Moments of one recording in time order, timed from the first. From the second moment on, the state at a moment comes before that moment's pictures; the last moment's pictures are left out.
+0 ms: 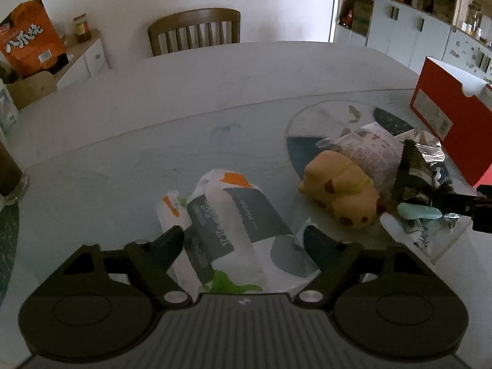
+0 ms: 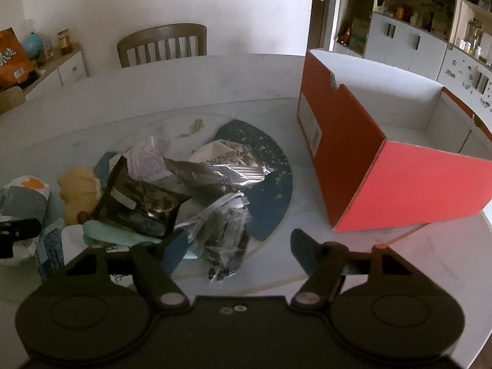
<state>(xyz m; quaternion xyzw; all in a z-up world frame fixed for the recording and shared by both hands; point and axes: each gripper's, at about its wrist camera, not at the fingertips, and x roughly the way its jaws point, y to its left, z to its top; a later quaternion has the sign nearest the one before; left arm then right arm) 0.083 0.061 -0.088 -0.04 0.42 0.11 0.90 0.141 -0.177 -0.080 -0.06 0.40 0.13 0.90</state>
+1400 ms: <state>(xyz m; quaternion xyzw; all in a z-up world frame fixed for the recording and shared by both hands) 0.062 0.077 -0.048 -0.11 0.37 0.11 0.92 0.135 -0.211 -0.036 -0.04 0.40 0.16 0.90</state>
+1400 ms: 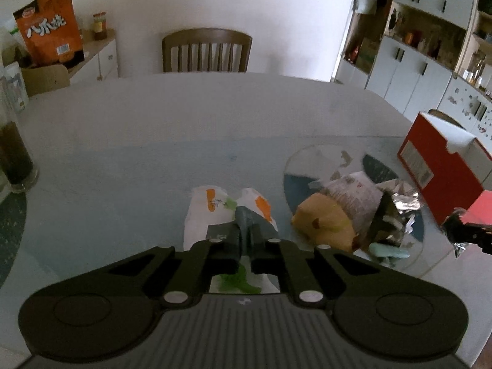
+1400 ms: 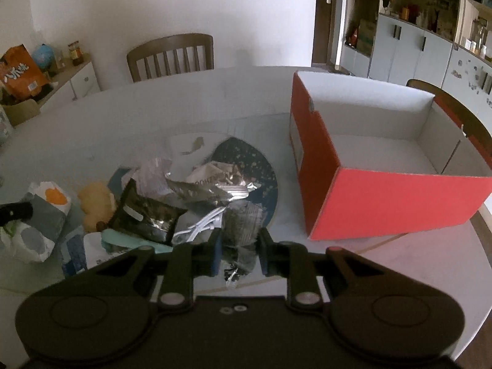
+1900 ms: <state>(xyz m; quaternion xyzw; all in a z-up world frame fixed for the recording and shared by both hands) 0.051 0.052 0.010 -0.13 0.32 0.06 0.94 0.129 -0.235 0.012 -0.01 0.38 0.17 0.91</state>
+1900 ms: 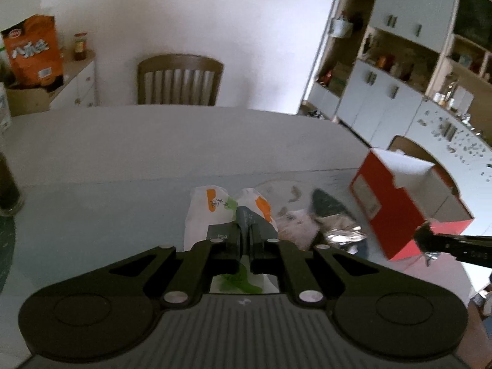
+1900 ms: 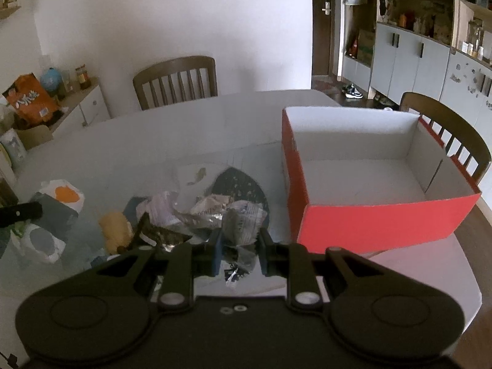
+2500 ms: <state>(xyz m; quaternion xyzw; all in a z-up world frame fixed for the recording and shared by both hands) 0.085 -0.028 0.051 -0.11 0.30 -0.05 0.95 0.131 -0.290 0.051 0.01 0.35 0.16 0.92</state>
